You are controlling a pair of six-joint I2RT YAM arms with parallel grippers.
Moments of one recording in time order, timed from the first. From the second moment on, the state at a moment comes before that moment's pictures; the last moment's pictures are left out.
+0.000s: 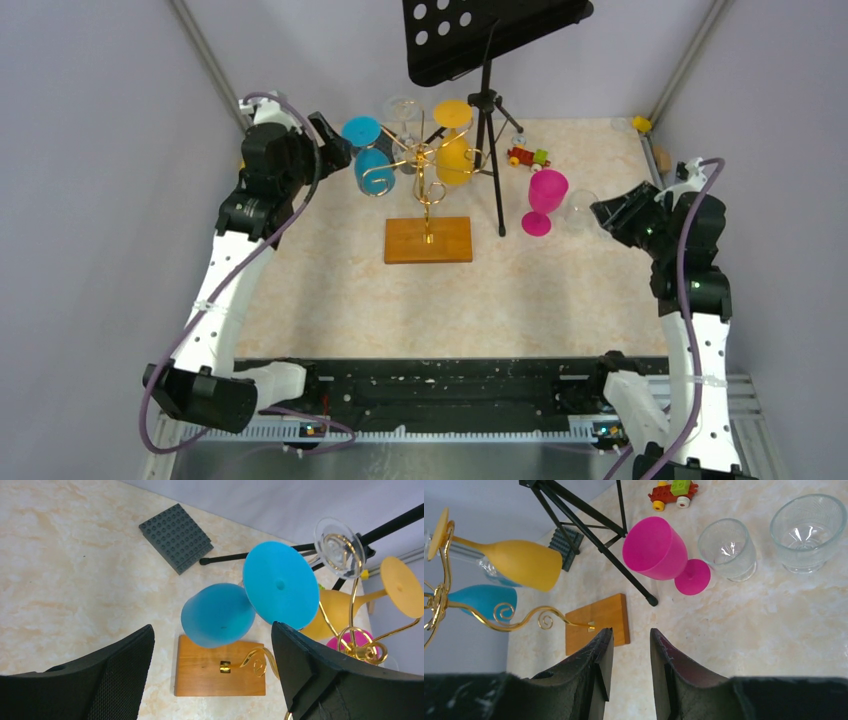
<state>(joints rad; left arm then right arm) -0.22 1.20 1.37 -0.46 -0.08 -0.51 -0.14 0.76 1.00 -0.58 -0.29 0.56</state>
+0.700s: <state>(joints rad) -0.07 1.29 1.37 -0.27 0.24 -0.71 -0.14 0.72 0.94 -0.56 -0.36 0.62</state>
